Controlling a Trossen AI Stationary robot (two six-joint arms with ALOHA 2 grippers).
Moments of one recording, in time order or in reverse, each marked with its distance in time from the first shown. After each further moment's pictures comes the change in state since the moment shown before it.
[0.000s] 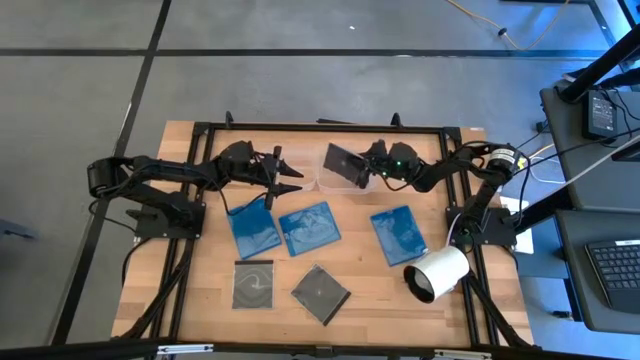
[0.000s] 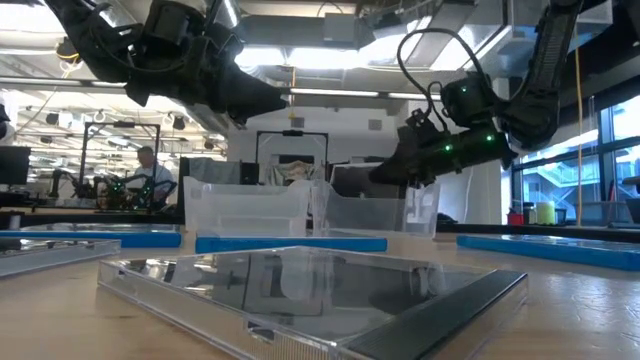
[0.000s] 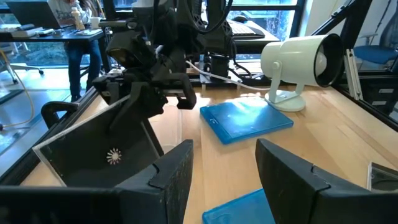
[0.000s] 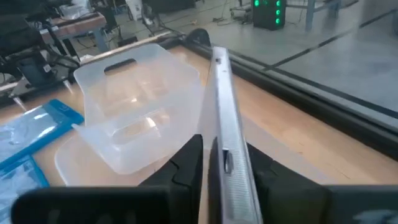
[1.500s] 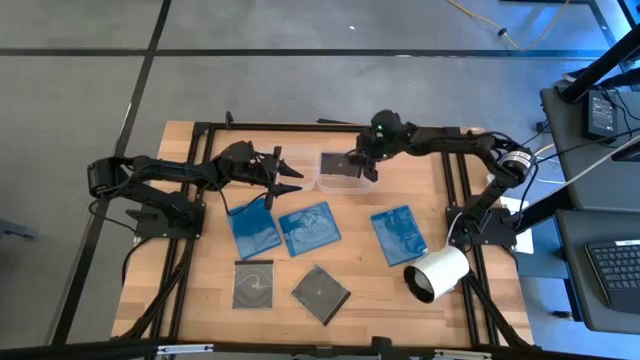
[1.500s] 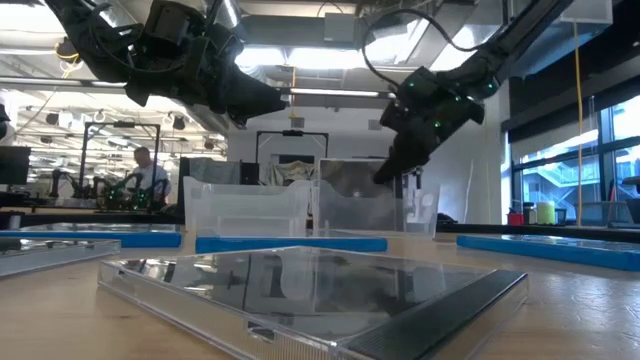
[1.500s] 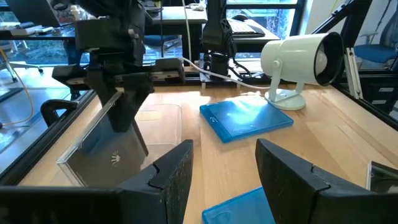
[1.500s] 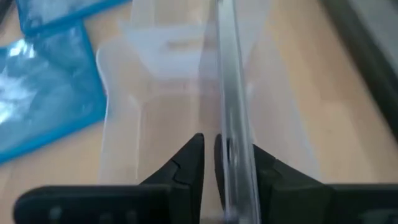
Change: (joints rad) left arm 0.000 0.000 0.000 -0.006 0.000 0.000; right arm -0.136 -0.108 0.463 -1.183 -0.374 -0.552
